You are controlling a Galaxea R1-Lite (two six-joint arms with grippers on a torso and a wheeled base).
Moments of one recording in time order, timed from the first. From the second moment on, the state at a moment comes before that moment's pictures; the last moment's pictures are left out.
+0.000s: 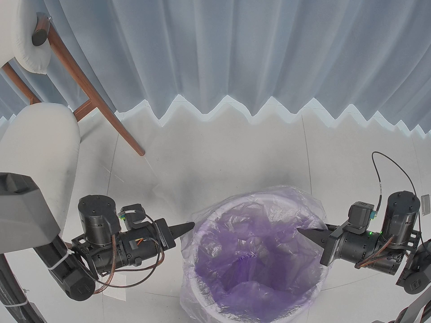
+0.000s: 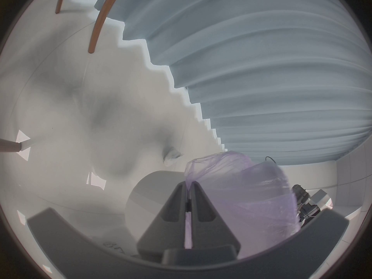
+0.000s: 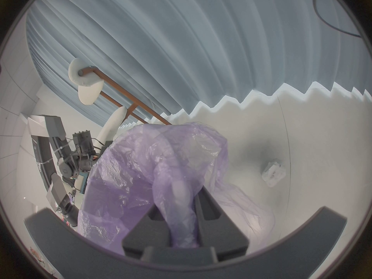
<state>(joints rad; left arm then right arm) -0.51 1.96 -0.34 -1.37 -0.35 -0.85 0.62 1.59 -0.23 -1.06 0.10 0.30</state>
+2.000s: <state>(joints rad) -0.82 1.81 -0.12 -1.55 0.05 -1.06 0.55 1.73 -0.57 -0.90 -0.06 0.68</state>
